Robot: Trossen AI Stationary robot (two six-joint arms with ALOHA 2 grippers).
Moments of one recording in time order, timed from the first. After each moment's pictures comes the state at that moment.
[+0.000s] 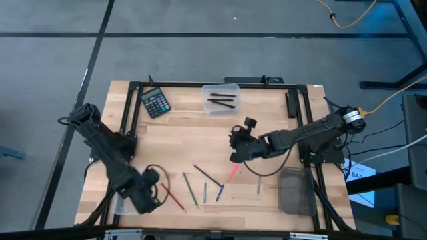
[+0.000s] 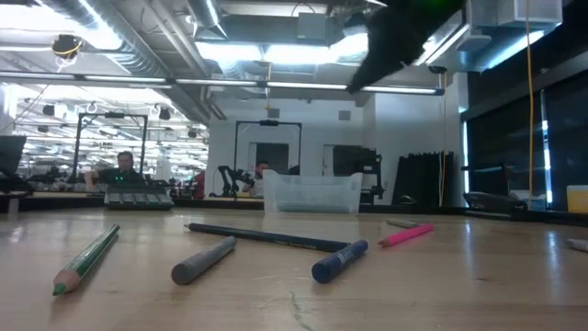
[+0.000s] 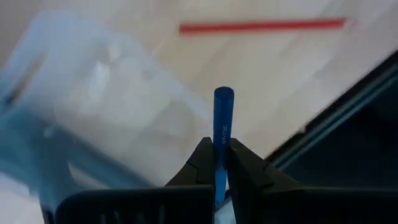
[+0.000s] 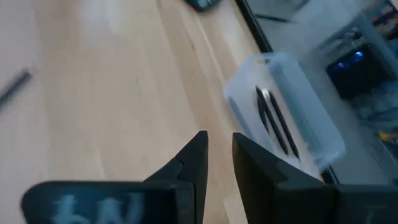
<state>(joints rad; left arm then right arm) -0.87 1.50 1.19 -1.12 0.04 -1.70 0.27 1.57 1.14 -0.47 0.76 0.18</state>
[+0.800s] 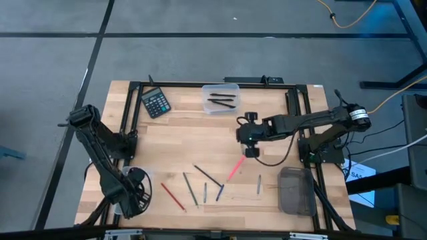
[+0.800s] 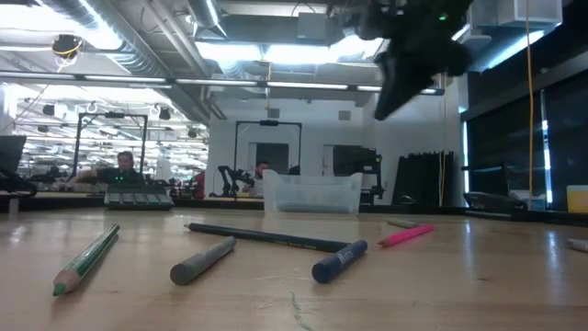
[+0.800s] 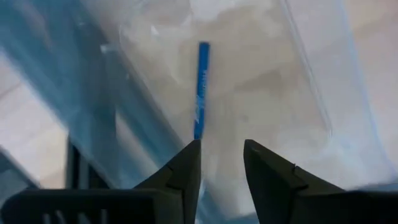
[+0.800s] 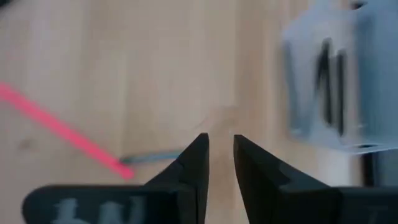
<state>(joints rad) -1.03 1.51 1.01 -1.10 0.11 -2.14 0.10 1.48 1.14 -0.75 0.32 -0.08</state>
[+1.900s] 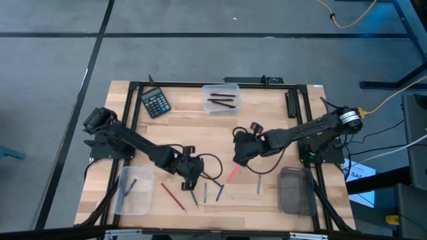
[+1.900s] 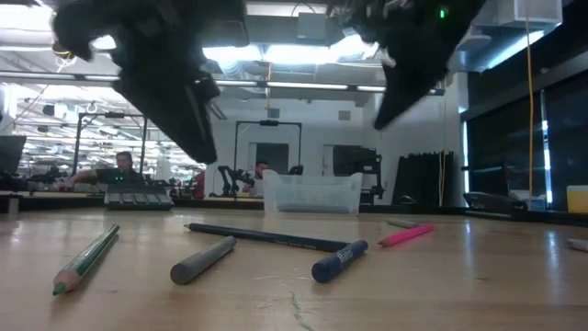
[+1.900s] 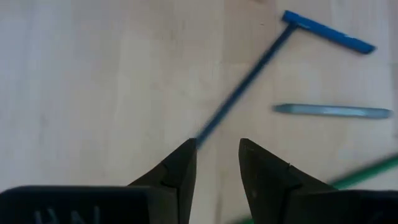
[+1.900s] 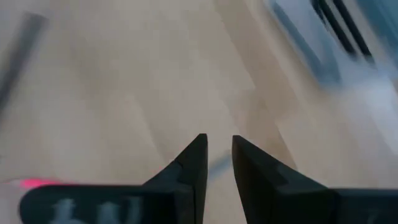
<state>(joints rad) -0.41 1.69 1.07 -0.50 -0.28 -0.39 0.25 1.60 1.14 -0.74 0.52 0.58</state>
